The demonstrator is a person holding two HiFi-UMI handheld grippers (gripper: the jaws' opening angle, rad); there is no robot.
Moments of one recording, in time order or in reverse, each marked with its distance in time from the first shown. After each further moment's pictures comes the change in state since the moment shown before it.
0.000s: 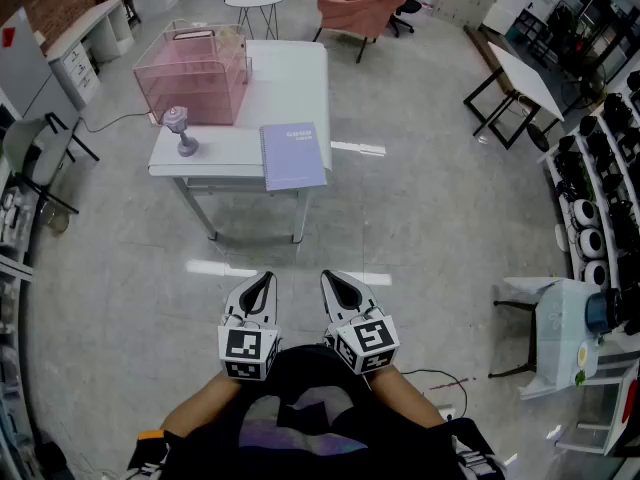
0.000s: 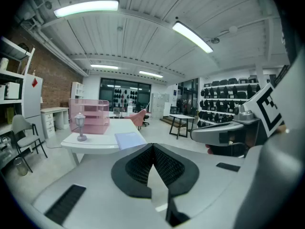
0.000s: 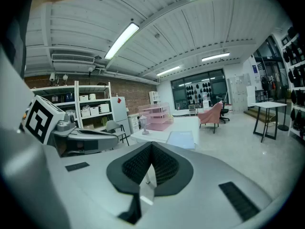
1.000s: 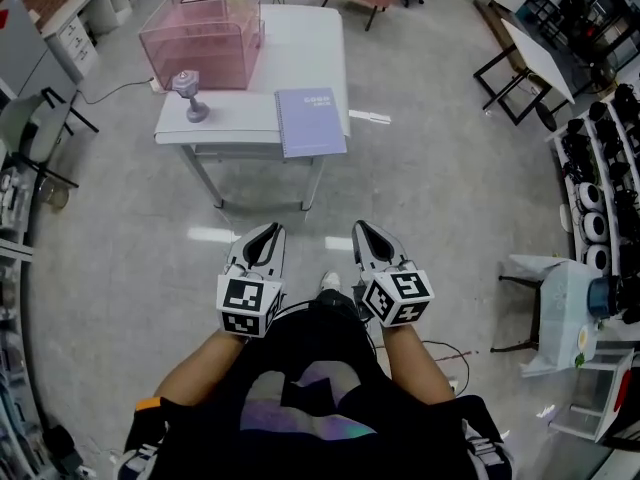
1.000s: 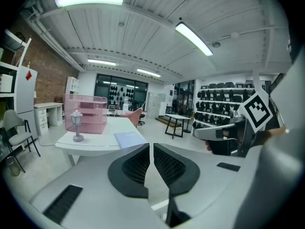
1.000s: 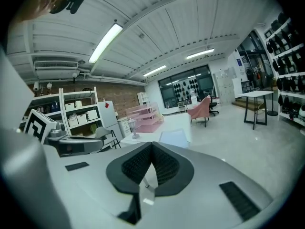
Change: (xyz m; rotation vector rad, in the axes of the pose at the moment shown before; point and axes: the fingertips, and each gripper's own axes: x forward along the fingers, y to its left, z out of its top) left arm 0.018 0.047 0.007 -0.013 0.013 -0.087; right arm 0.032 -0.032 0.008 0.144 -0.007 -0.105
